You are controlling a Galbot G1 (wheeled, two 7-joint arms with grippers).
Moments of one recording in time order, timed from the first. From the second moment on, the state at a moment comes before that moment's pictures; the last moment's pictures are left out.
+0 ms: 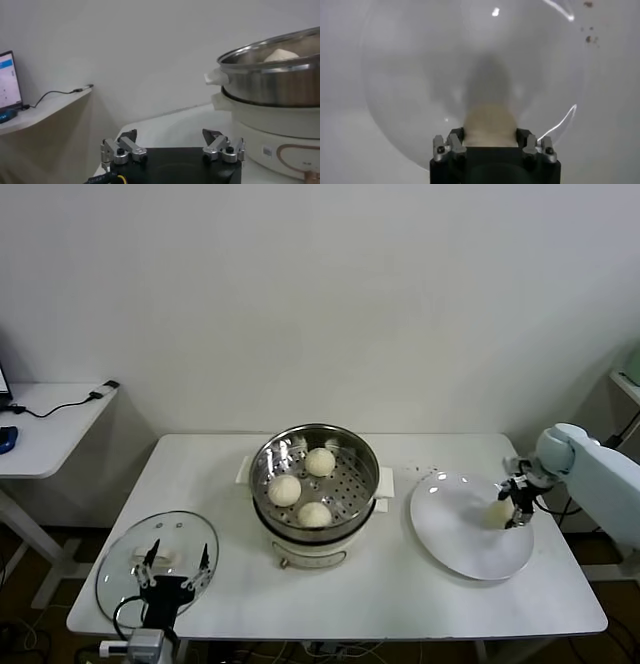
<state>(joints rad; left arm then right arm) 1.69 -1.49 -0.64 -2.05 0.14 0.08 -0.04 0.09 0.76 -0.88 0.82 -0.01 -0.06 -1.13</state>
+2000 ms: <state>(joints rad) 1.67 -1.46 -0.60 -2.05 0.09 0.06 -0.03 0.71 1.34 -1.81 1.09 0.99 -0.35 -0.90</state>
